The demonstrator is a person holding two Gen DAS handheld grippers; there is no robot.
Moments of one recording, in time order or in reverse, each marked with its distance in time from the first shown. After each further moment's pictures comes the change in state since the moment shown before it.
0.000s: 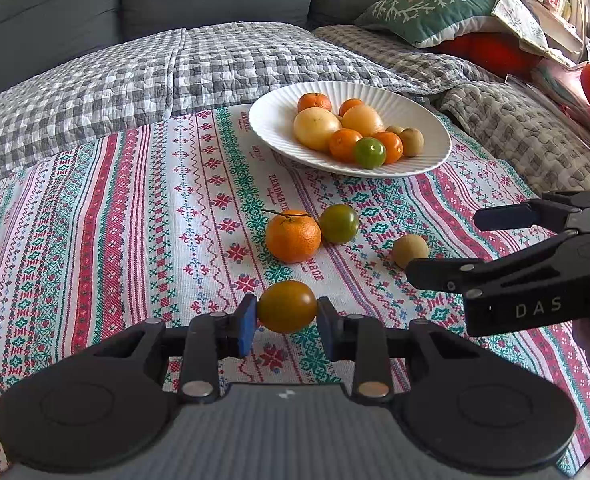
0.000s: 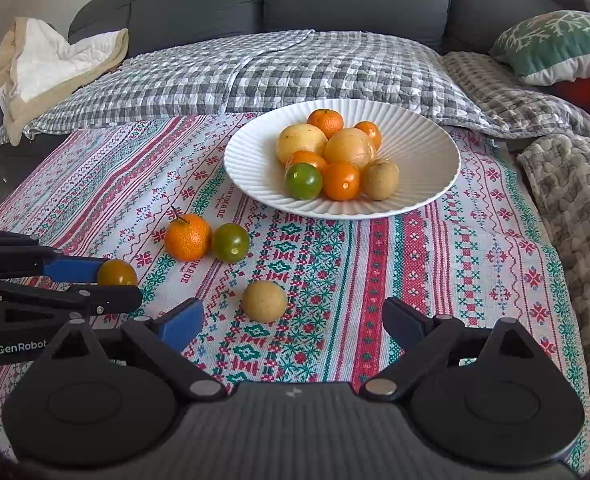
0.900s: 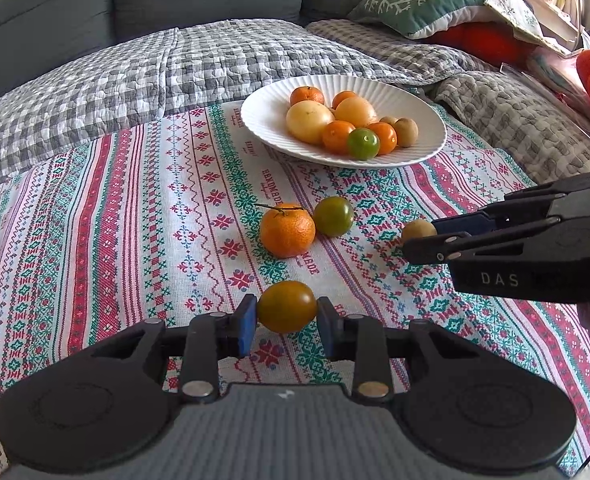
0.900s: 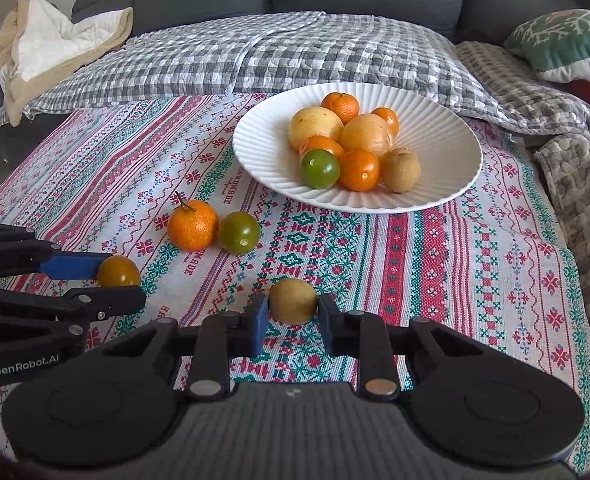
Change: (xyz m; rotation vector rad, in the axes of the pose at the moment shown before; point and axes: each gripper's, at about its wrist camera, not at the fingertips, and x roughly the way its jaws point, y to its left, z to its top) left arm 0.002 -0.006 -0.002 0.033 0.010 0.001; right arm 0.010 0.005 0.003 -0.028 0.053 0.000
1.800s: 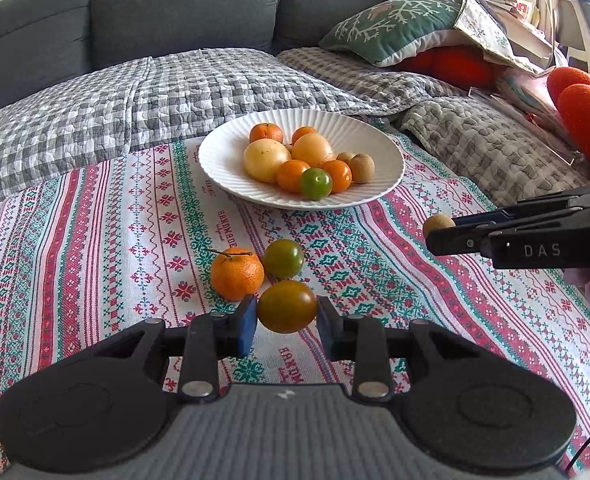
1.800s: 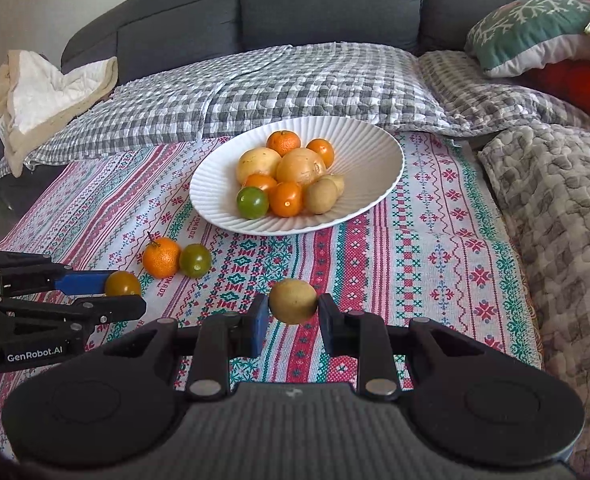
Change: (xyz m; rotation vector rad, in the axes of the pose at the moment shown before) left arm -0.004 -0.019 0.013 0.021 -0.094 -0.080; right arm -0.039 -0.055 -0.009 0.105 -0.098 0.034
